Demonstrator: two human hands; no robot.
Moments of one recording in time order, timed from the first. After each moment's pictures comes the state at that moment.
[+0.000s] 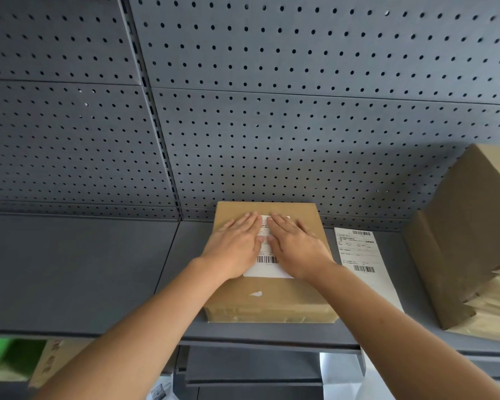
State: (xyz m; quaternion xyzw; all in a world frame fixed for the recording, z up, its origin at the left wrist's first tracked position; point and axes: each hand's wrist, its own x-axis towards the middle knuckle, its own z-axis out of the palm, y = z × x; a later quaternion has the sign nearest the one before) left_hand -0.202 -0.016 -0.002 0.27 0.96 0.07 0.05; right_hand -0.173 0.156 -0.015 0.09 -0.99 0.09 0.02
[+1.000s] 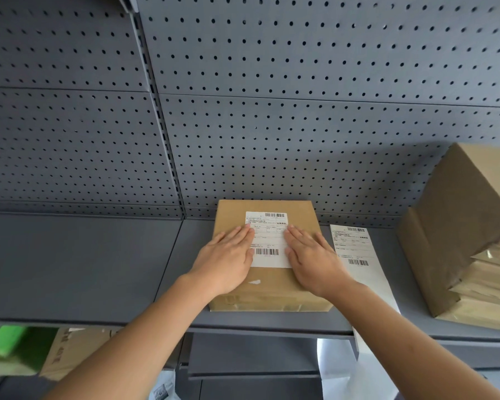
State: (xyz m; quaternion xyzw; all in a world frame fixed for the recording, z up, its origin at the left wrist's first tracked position) left_hand -0.154 -0.039 0.001 0.27 0.96 0.06 0.05; right_hand -0.116 0.175 -0.012 0.05 -0.99 0.10 0.01
